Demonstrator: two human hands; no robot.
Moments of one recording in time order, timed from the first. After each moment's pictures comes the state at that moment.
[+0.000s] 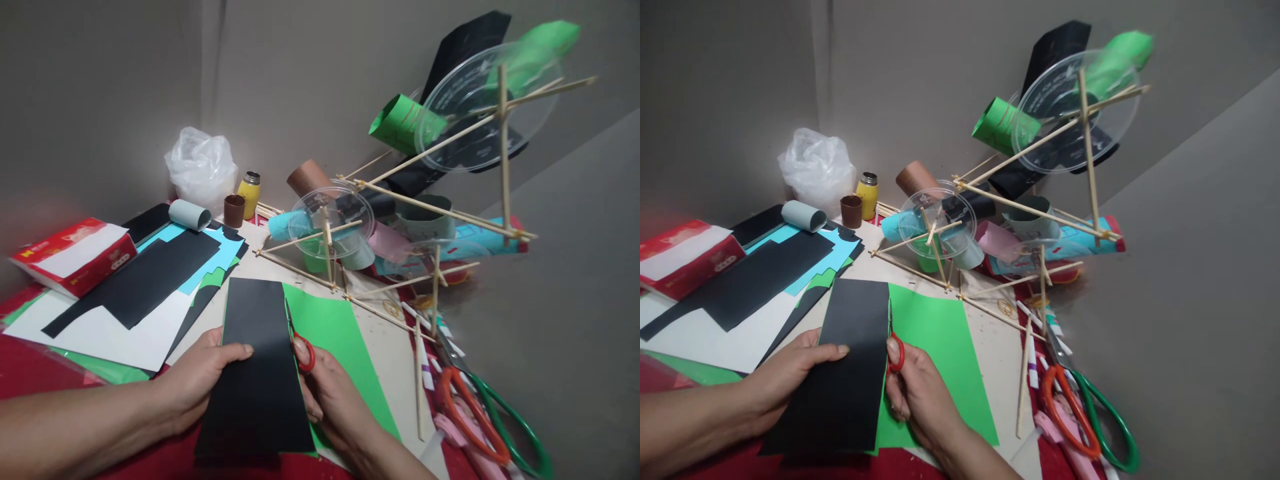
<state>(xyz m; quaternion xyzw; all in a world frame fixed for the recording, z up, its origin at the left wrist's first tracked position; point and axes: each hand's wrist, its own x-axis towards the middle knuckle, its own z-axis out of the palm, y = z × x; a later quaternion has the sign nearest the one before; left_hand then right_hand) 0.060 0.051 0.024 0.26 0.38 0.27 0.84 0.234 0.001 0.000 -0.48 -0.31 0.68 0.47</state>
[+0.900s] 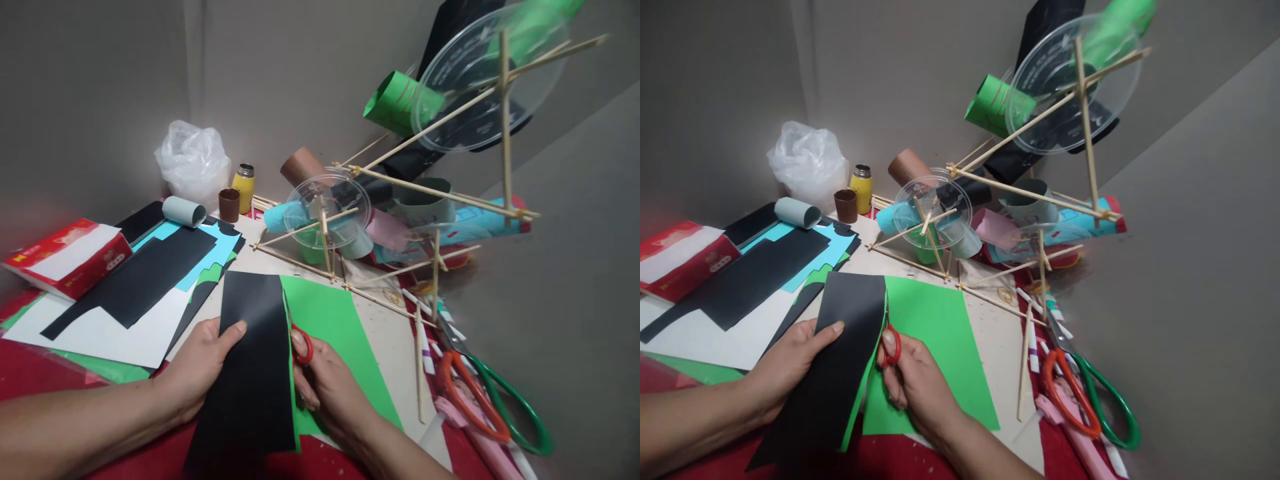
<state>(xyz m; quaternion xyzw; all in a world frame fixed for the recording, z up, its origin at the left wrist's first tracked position) 0.064 0.054 0.024 0.31 0.41 0.31 0.80 0.234 0.000 -0.002 -0.50 -0.34 0.65 0.46</state>
